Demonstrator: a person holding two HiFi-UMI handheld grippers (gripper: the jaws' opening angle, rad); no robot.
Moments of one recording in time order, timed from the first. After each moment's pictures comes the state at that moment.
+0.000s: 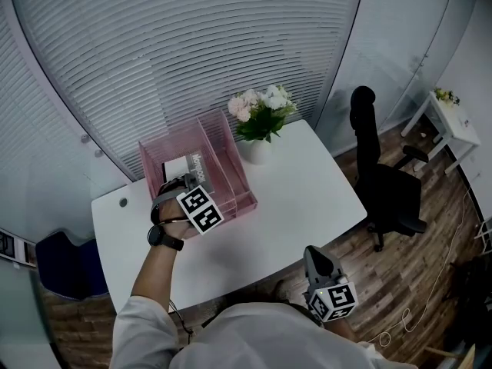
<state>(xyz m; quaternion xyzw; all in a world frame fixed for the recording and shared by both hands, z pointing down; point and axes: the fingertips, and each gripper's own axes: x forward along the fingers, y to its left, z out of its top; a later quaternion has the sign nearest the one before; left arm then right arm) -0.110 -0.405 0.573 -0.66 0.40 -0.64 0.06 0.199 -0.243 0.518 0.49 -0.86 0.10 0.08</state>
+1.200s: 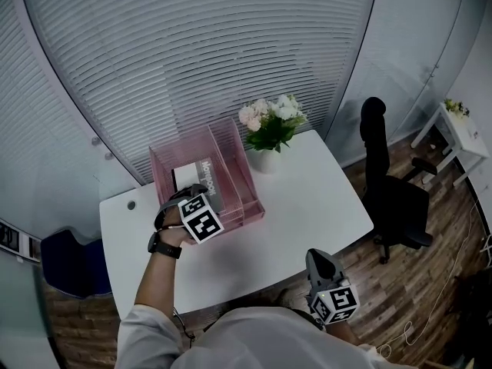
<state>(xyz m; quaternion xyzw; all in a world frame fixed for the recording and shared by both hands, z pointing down) -0.083 -0.376 0.570 -0.73 0.33 -0.59 -0.03 0.191 -0.265 0.517 0.47 -0.87 0.10 0.07</state>
